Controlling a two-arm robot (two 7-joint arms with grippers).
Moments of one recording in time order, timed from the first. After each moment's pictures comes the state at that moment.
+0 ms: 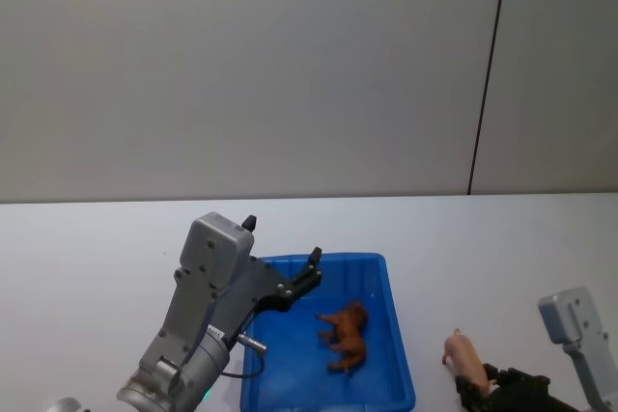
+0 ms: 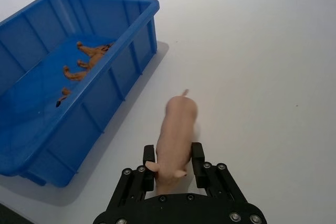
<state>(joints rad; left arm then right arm) -0.24 0.38 0.45 -1.63 -0.20 0.01 -0.01 0.06 0.34 -0.27 -1.59 0.32 0.41 0.23</state>
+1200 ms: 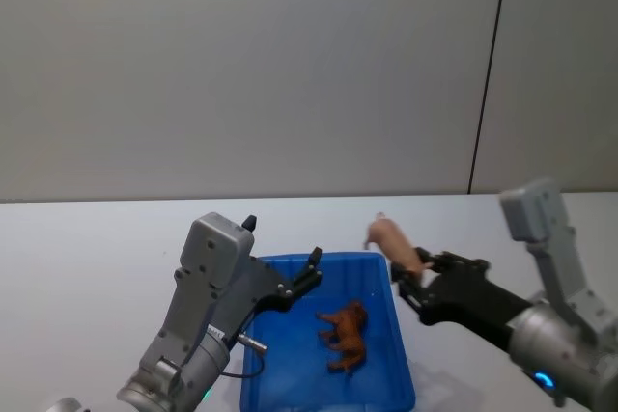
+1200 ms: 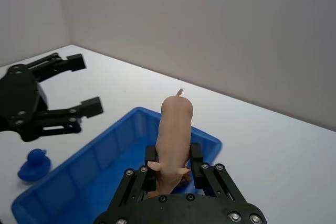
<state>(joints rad) -0.24 0.38 0.45 -1.63 -0.20 0.01 -0.01 0.21 0.26 -0.29 -1.68 0.25 0.35 0.36</state>
